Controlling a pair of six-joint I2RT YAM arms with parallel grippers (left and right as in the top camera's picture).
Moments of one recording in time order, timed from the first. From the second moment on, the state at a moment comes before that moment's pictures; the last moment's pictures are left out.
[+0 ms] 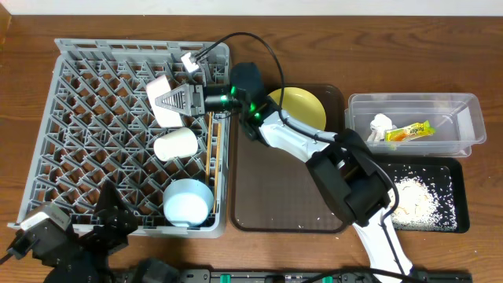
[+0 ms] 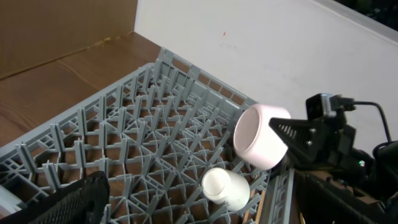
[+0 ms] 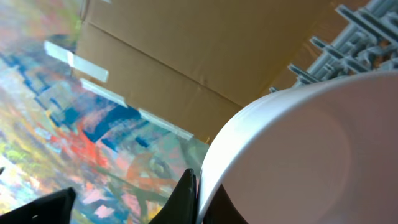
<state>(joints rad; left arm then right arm) -0.47 0.29 1.02 -1.14 -0.71 -0.65 0.72 2.30 1.60 0.83 -0.97 1.20</state>
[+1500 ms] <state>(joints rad) -0.47 0.29 1.02 -1.14 -0.71 -0.65 0.63 1.93 1.95 -0.63 -0.17 0.34</state>
